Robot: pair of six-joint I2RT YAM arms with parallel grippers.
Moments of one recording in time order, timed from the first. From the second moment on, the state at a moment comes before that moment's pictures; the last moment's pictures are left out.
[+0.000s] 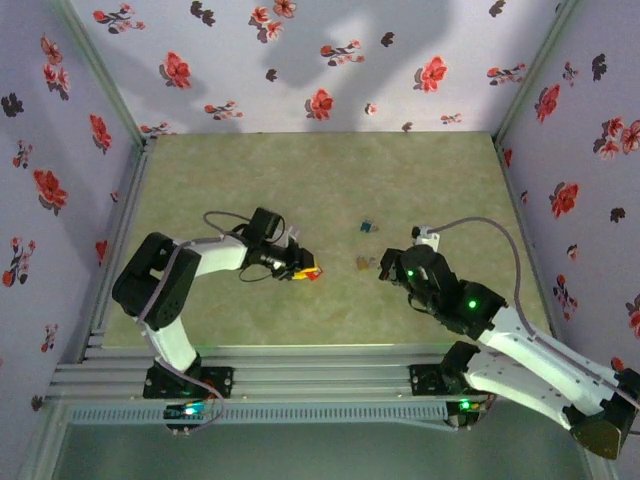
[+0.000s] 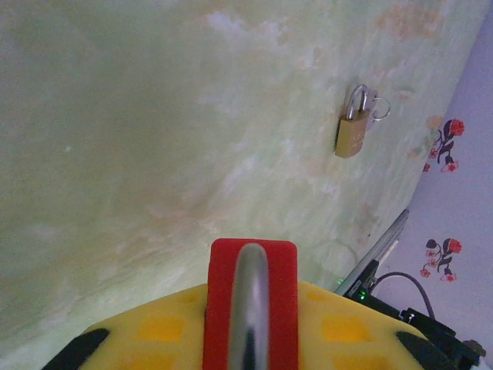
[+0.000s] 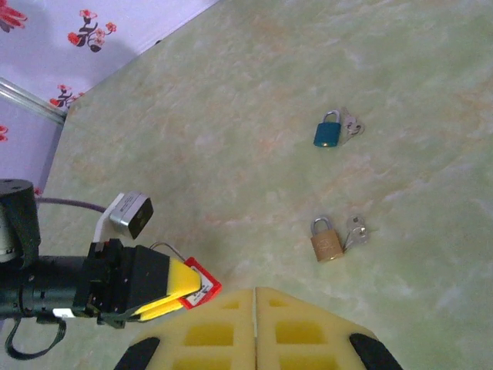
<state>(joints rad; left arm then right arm) -0.56 1.76 0.86 -0.10 0.72 -0.86 0.86 0.76 0.68 -0.52 0.34 0.92</state>
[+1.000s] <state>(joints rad) -0.56 1.82 0.92 -0.20 0.73 -0.80 0.86 0.81 0.68 -0.46 0.24 0.92</state>
